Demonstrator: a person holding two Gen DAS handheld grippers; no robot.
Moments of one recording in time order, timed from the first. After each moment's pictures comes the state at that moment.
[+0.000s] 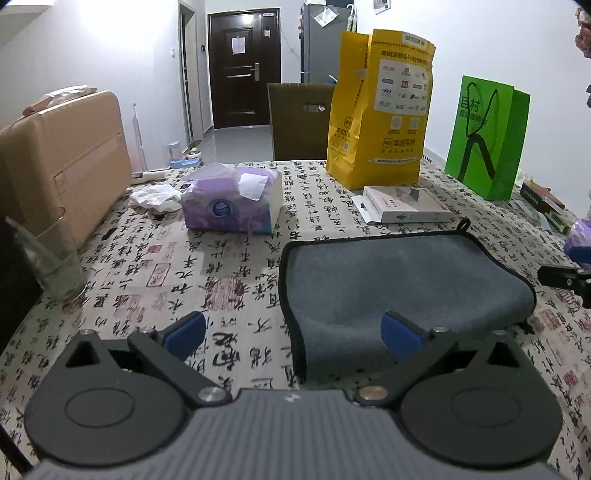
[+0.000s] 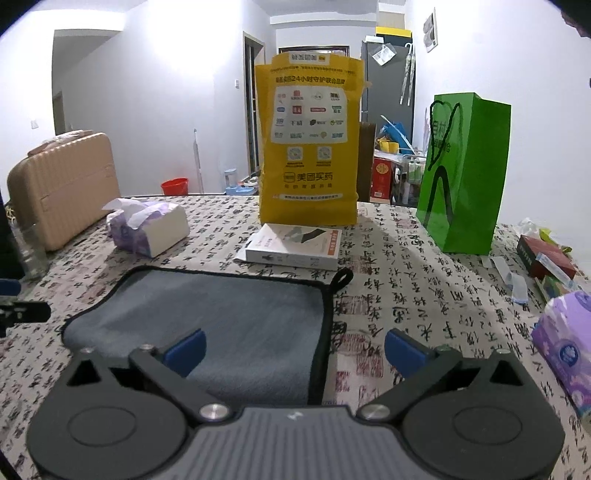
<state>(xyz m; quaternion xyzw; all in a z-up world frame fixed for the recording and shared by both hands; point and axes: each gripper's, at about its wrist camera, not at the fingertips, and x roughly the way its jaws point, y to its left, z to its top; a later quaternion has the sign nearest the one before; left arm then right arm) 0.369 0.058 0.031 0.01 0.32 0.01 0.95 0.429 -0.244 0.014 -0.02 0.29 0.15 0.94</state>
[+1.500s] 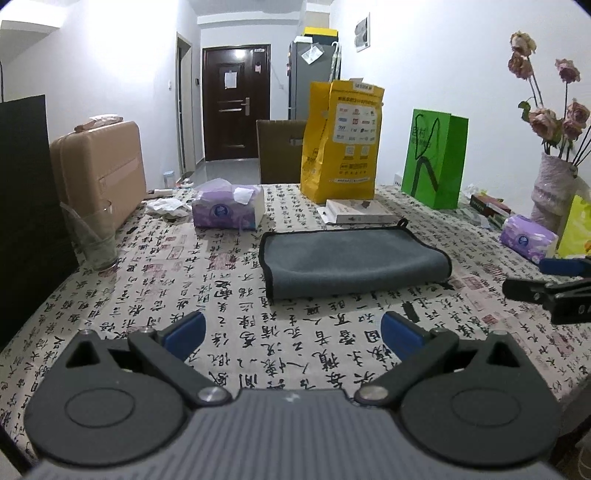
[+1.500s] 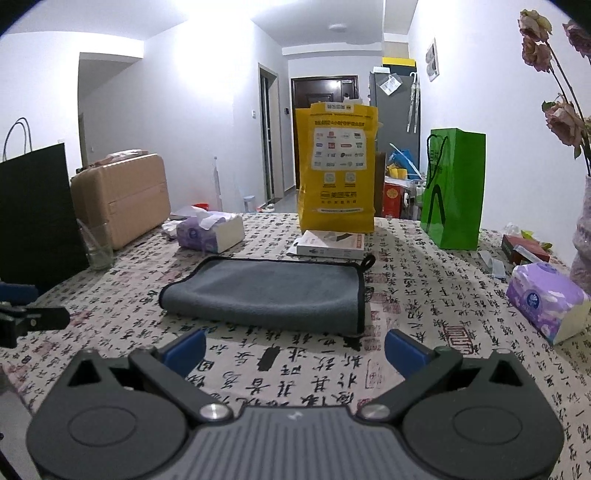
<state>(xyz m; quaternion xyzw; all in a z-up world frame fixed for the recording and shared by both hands) 0.202 0.036 0.054 0.00 0.26 -0.02 0.97 0.258 -0.240 0.037 -0.01 0.24 0.17 0.95</state>
